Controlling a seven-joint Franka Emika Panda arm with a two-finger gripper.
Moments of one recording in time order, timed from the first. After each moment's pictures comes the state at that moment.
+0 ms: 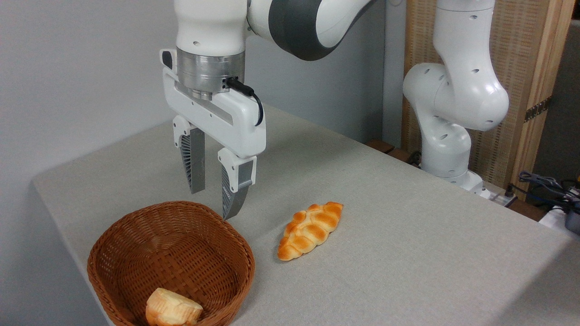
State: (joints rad) arm -0.14 -0.04 0.13 -1.85 -0.13 1.99 0.74
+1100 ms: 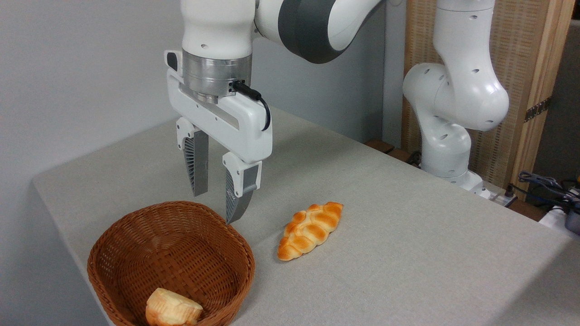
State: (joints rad) arm -0.14 -0.04 0.15 -1.85 -0.16 2.00 0.78
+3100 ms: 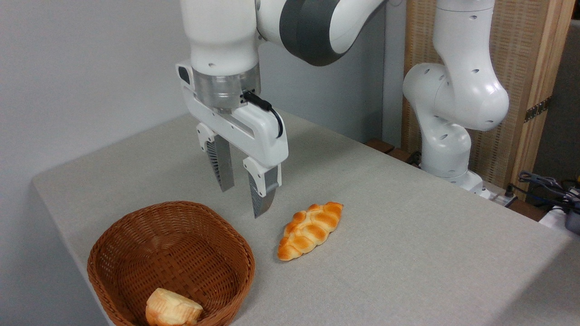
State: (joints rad) arm -0.14 -0.04 0.16 -1.85 -0.16 1.82 0.78
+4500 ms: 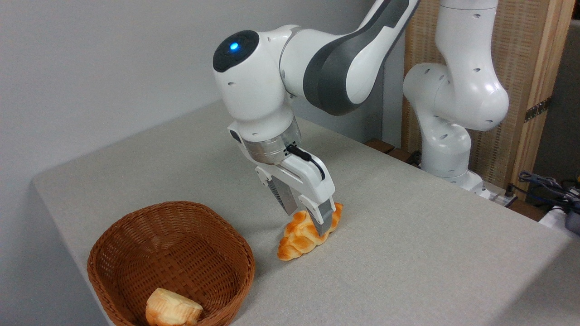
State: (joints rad) arm -0.14 -0.09 0.16 -2.14 -0.04 1.81 0.78
